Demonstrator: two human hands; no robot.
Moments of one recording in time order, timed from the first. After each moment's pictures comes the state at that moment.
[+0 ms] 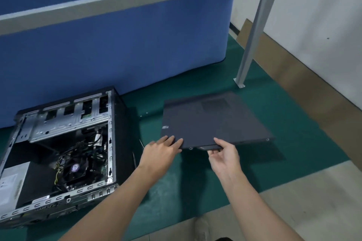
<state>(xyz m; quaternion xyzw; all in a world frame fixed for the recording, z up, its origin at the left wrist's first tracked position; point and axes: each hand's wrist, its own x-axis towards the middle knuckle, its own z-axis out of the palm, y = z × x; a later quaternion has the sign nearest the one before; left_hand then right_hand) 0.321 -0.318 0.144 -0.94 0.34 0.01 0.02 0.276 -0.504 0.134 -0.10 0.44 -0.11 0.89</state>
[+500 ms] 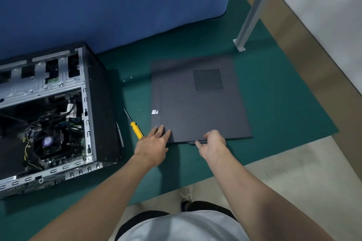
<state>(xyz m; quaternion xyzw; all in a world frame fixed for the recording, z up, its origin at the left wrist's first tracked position) 0.310 -0.318 0.062 -0.91 0.24 0.32 0.03 0.281 -0.490 0.081 -0.25 0.68 0.01 0.69</state>
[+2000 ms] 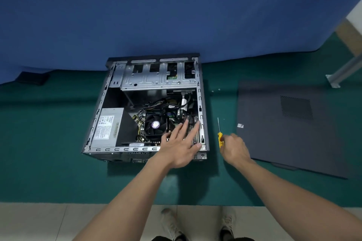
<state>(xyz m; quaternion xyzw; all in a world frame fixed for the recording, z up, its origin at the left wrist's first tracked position) 0.298 -0.114 0.138 -0.94 0.11 0.30 -0.14 0.313 -0.314 0.064 -0.96 0.06 0.21 0.16</state>
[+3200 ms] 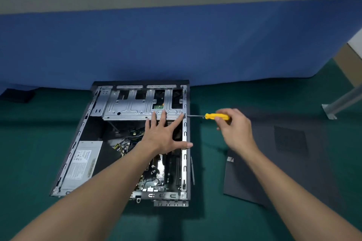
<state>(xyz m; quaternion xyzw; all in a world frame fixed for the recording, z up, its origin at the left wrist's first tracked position) 0.440 -0.121 0.147 -0.96 0.04 0.26 -0.06 0.434 -0.345 0.173 -0.89 0.04 -0.03 0.46</state>
